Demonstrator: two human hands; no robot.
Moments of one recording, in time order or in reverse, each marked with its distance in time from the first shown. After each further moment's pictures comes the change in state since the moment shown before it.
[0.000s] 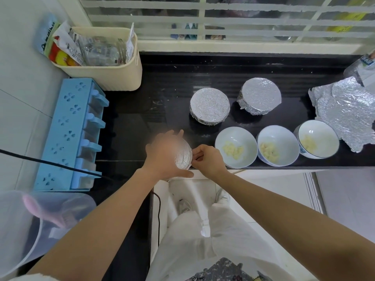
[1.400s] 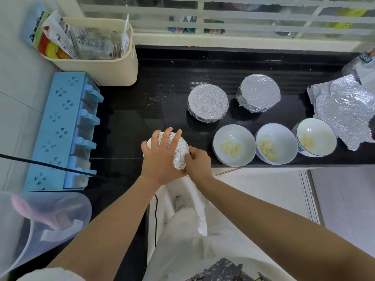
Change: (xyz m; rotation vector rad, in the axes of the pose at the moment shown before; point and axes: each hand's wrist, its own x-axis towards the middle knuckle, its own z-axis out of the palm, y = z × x) left_hand -0.004 0.001 0.027 0.134 0.297 0.026; right_hand -0.008 -0.016 0.035 0.264 0.124 0.146
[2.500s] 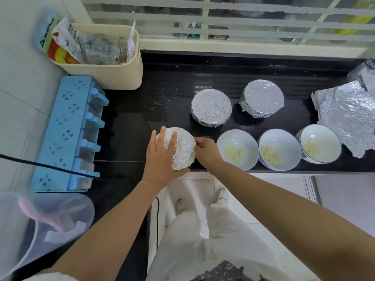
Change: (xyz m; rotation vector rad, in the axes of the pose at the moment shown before) left_hand -0.002 -0.010 0.012 -0.158 0.023 -0.020; right_hand 0.039 -0.017 -0.028 -0.054 -0.160 -0.011
